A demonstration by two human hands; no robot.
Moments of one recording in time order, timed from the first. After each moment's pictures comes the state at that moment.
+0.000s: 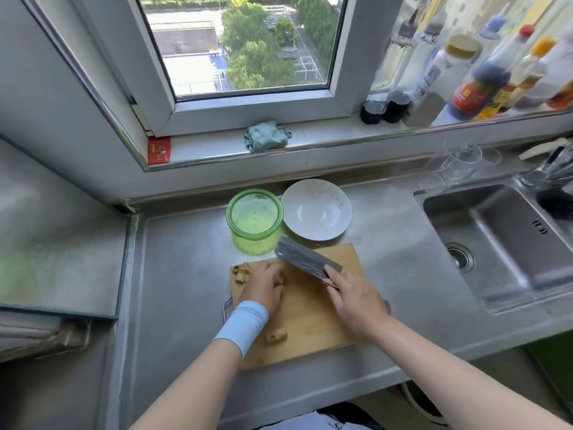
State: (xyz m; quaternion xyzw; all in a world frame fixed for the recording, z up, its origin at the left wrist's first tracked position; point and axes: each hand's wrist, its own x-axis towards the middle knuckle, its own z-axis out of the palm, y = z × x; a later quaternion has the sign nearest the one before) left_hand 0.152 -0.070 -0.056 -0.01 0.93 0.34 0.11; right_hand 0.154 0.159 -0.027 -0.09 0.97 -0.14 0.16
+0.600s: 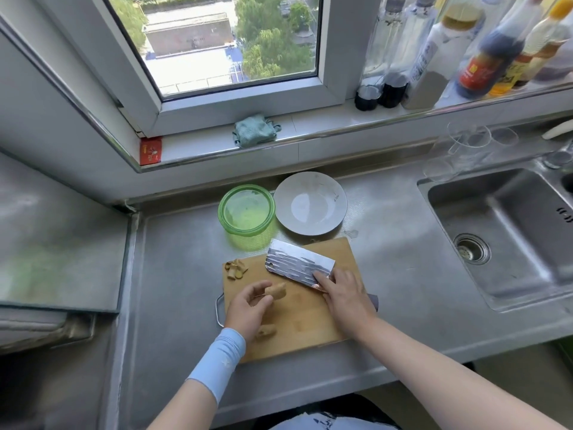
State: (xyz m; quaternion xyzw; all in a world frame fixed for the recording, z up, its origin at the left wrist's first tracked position) left_hand 0.203 -0.050 -0.051 -0.26 0.71 0.65 0.10; right_hand 0.156 0.178 -0.066 -0.15 0.96 -0.19 0.13
